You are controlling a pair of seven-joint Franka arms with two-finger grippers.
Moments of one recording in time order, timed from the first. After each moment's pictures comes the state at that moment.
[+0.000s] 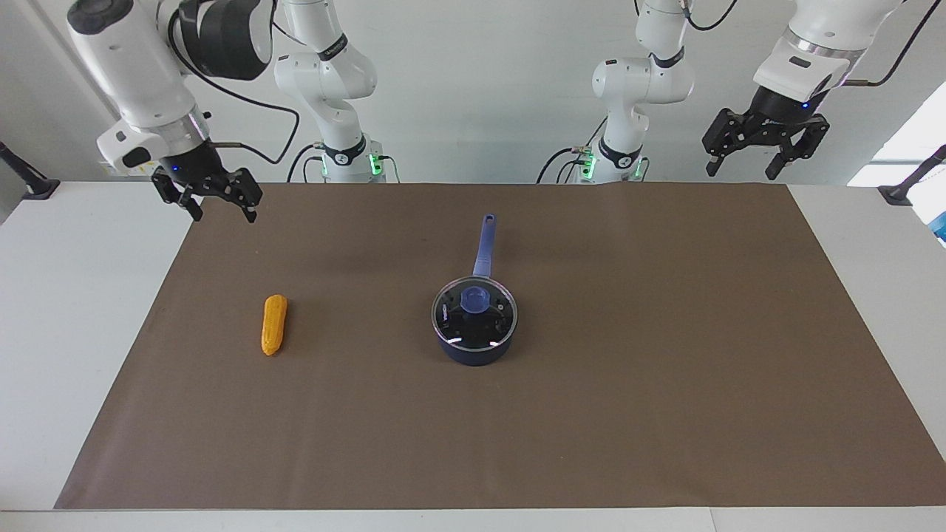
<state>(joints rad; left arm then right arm) -0.13 -0.03 -0.01 -1.45 -0.02 1.49 0.00 -0.03 -0.06 -0.08 -1.87 -0.01 1.87 -0.06</state>
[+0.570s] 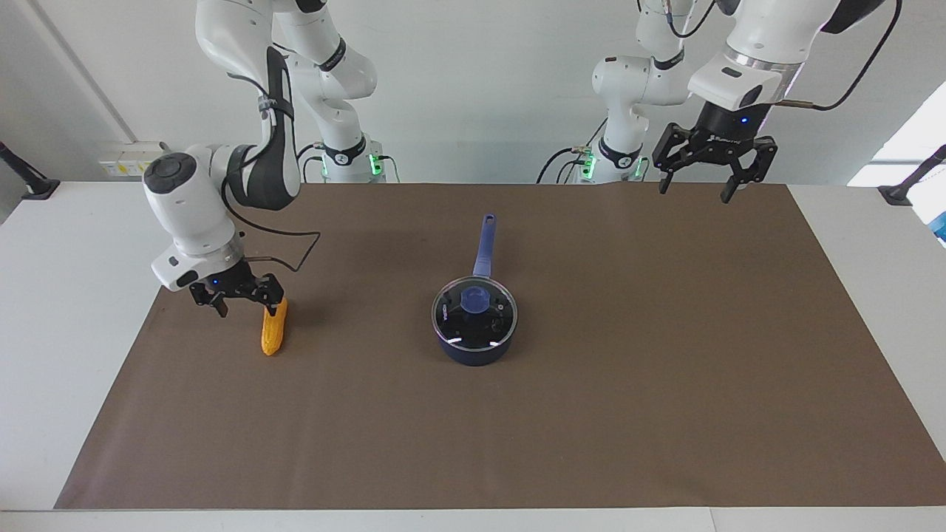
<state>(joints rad) -0.27 0.02 -0.02 -1.46 -0.02 1.65 -0.01 -0.04 0.25 -0.08 -1.95 -0.01 2.32 -0.16</state>
